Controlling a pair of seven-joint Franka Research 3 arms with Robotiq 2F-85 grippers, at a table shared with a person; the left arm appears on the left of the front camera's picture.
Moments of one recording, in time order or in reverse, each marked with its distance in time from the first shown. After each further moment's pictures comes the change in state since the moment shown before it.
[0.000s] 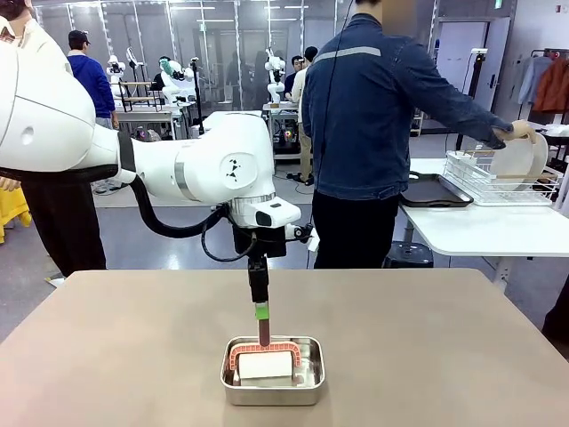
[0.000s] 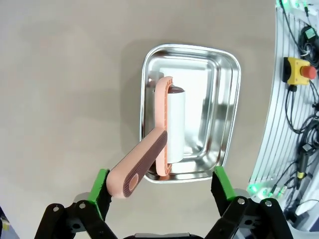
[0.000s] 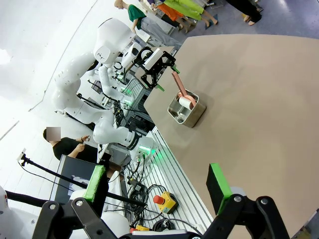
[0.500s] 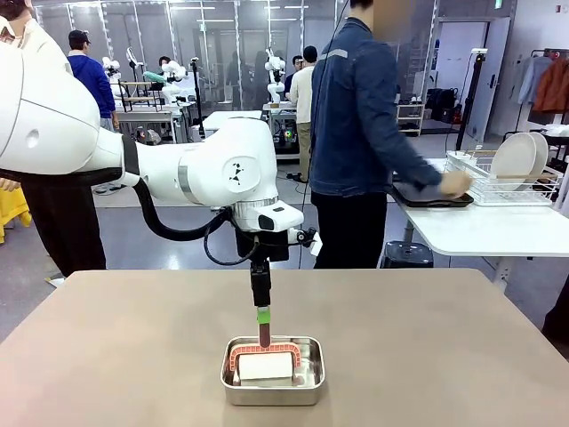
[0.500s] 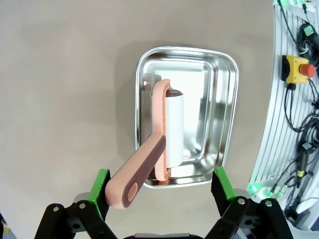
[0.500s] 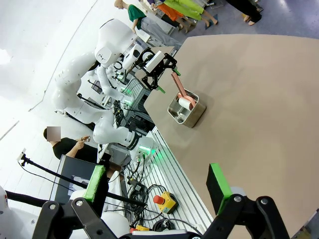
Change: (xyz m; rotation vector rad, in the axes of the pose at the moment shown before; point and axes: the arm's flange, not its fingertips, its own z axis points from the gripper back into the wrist) left arm 0.004 -0.002 -0.007 -0.012 0.004 -0.016; right arm 0.000 0.000 0.000 0.000 0.000 0.000
